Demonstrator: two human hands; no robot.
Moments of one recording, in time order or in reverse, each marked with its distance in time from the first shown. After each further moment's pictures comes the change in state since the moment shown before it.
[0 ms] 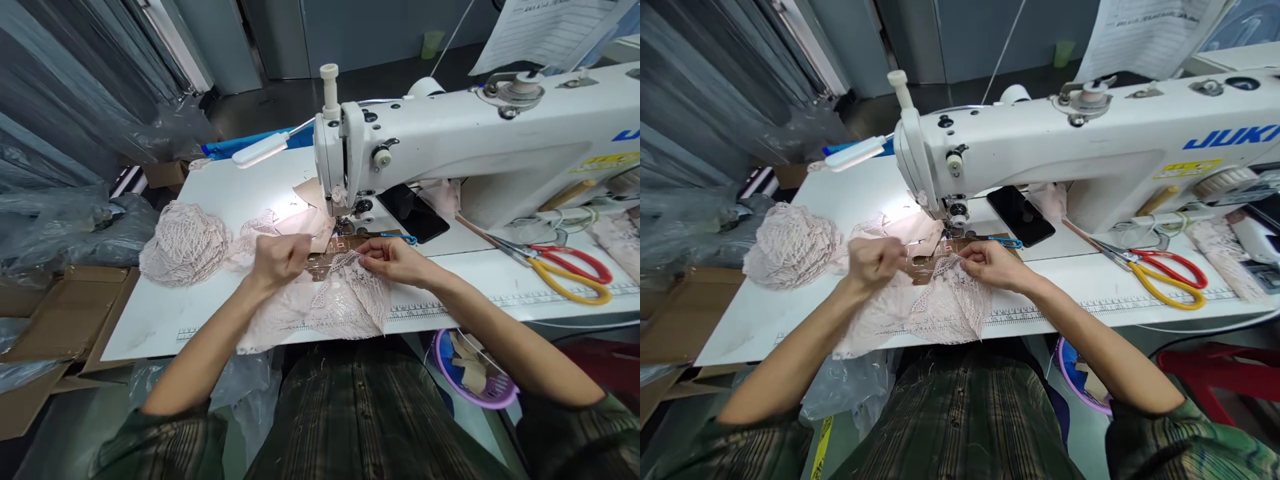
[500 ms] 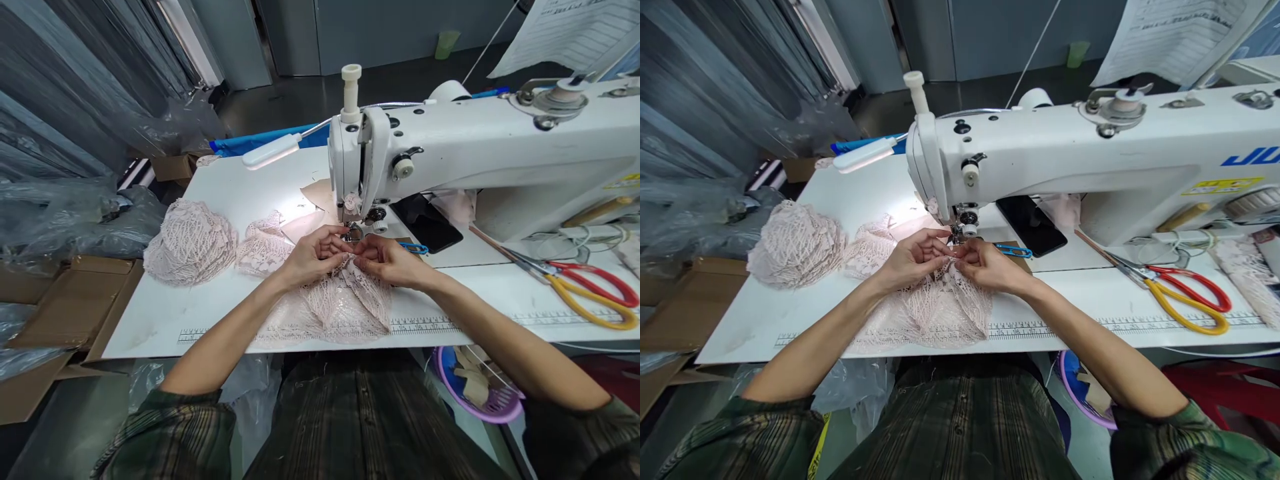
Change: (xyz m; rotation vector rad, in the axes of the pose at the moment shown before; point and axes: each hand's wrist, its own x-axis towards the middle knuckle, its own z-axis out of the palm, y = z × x) left_hand 0.005 0.005 0.035 -0.862 -0.259 -0.518; right_hand 0.018 -0.012 0.007 -0.064 -0.067 -0.065
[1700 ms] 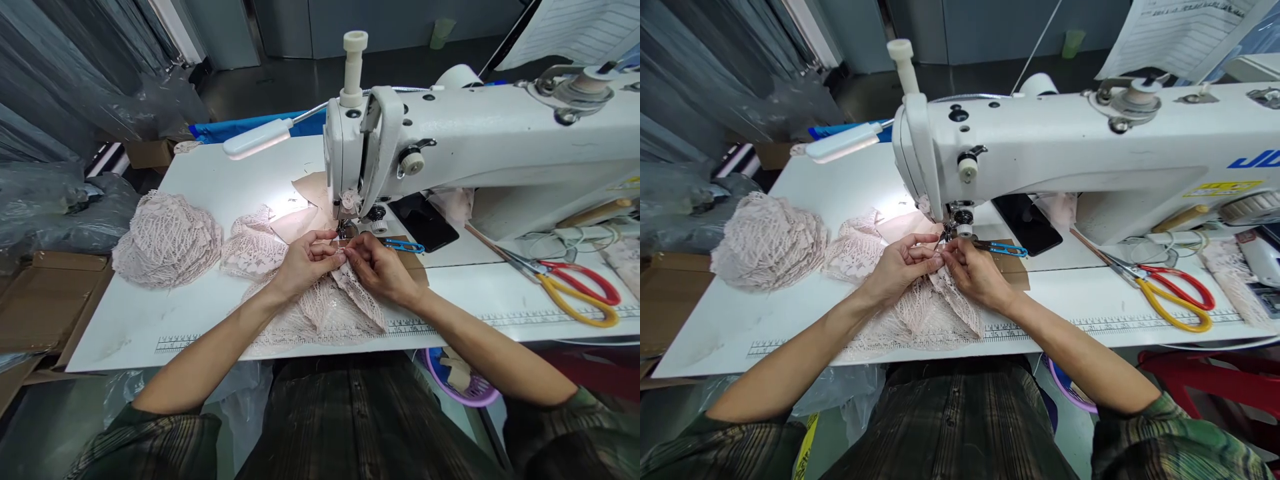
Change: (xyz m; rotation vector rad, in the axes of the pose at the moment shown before) left_hand -0.008 0.014 0.019 -0.368 0.242 -0.357; right_hand 0.002 0.015 0.020 -0.297 0.285 -0.298
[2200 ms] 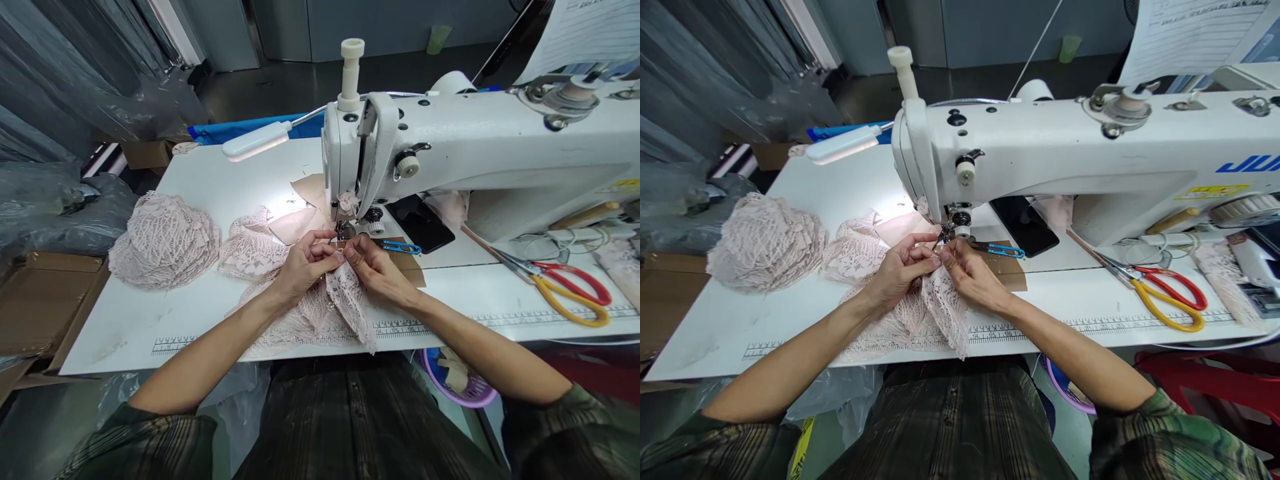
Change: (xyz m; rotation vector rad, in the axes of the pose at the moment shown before) left_hand -0.002 0.002 0.003 0.004 -0.005 -0.007; right_hand -0.001 -0.004 0.003 0.205 -0.061 0.081
